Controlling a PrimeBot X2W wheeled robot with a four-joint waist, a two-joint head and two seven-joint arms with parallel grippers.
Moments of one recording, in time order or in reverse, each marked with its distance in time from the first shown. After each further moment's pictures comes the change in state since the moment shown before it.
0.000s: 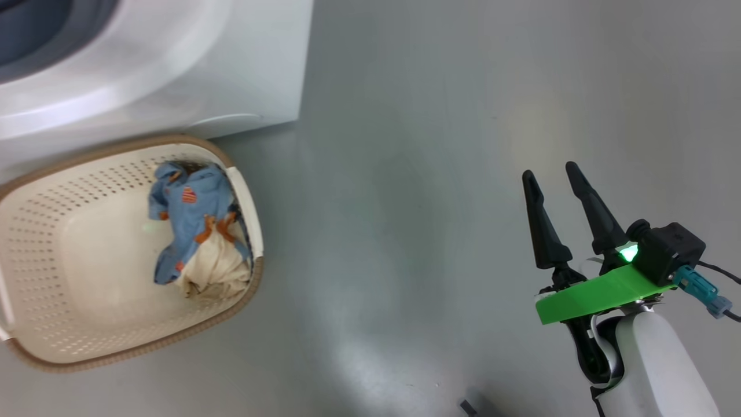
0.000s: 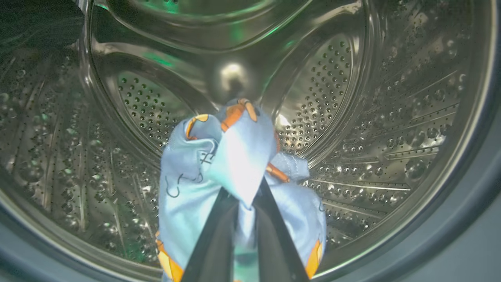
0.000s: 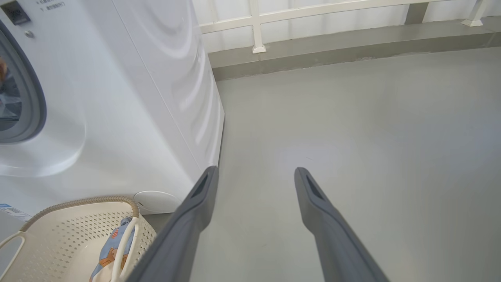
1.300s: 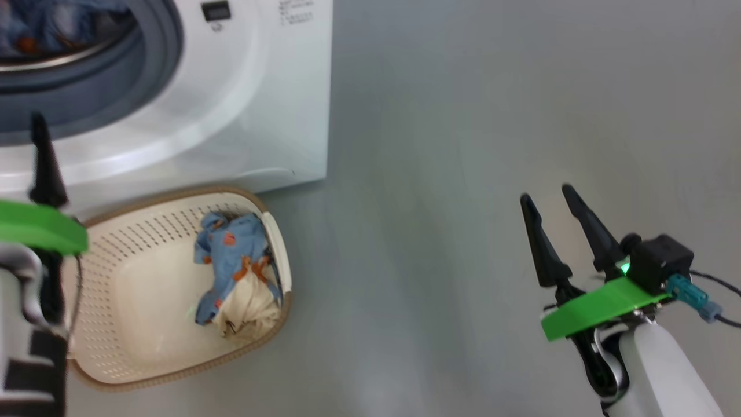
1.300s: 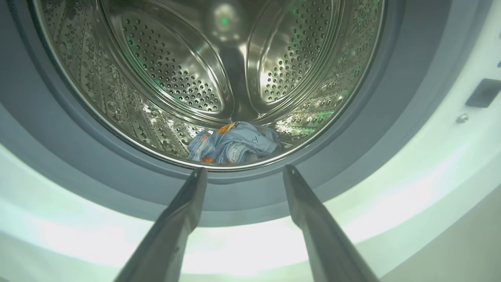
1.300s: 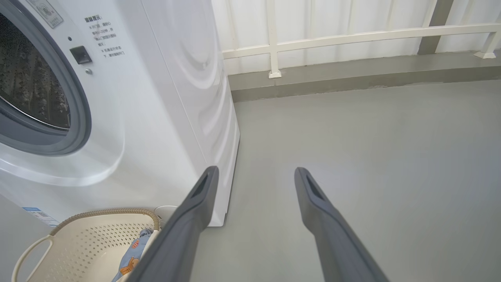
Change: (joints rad) left arm 0.458 -0.134 0.092 -0.139 0.048 0.000 -0.001; right arm 0.009 -0.050 0.038 0.067 0.008 0.000 0.000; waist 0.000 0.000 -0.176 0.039
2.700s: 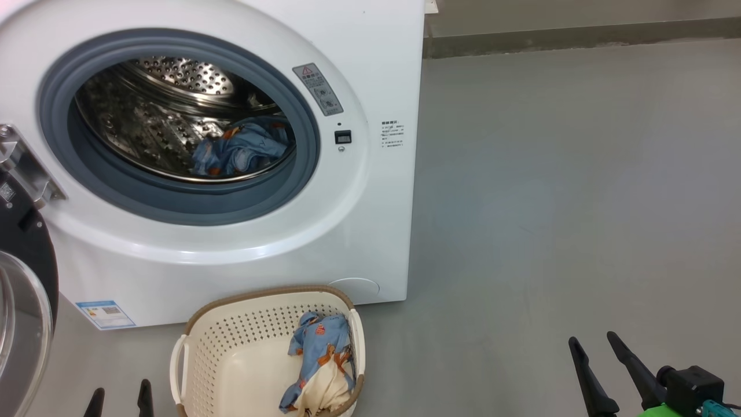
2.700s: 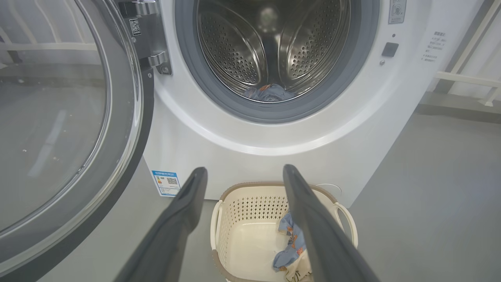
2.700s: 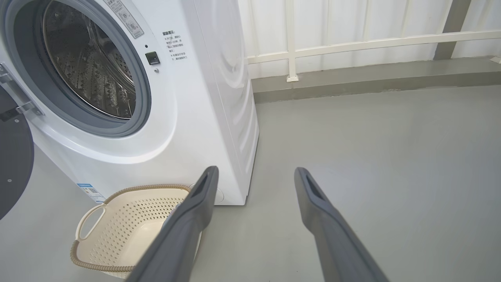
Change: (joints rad) left arm 0.812 -0.170 0.070 -0.390 0.065 0.000 0.001; right arm 0.375 -0.097 -0.038 0.010 0.054 0.000 0.000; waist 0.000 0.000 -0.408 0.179
